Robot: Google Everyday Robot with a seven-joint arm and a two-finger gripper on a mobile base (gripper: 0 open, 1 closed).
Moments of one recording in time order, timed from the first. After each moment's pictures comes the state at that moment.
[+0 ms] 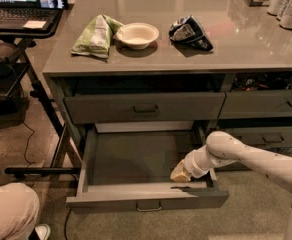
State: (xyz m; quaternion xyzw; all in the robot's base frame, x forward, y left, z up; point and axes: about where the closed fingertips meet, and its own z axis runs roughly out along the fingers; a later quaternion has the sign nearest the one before) arm 0.543 -0.131 0.421 -0.56 0.77 0.23 0.19
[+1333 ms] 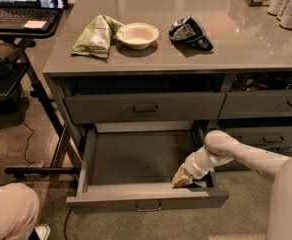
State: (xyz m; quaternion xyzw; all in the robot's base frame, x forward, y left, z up) arm 0.538 -0.140 0.388 -0.58 0.76 0.26 0.14
